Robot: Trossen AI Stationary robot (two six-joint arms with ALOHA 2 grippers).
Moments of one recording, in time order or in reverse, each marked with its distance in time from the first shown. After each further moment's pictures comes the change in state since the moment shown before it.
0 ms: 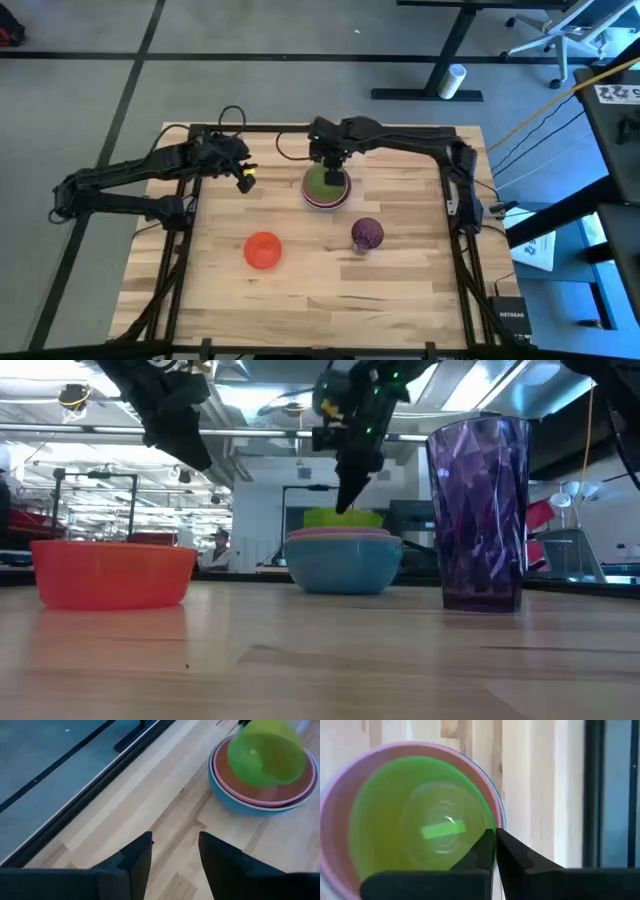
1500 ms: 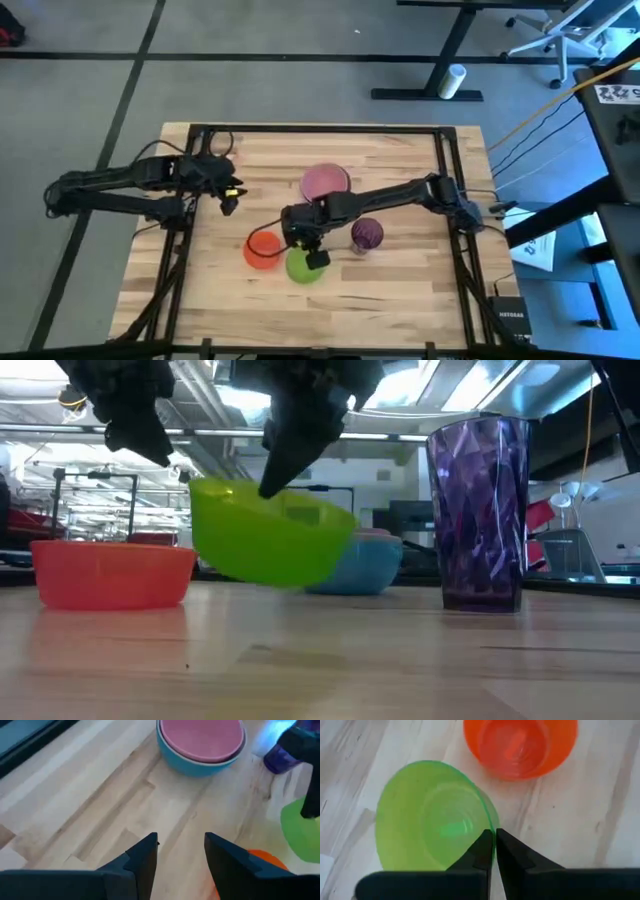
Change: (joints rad) left arm -0.195 -0.183 -0.089 -0.128 0.125 -0.245; right arm 0.446 0.208 0.093 0.150 -0.237 0.207
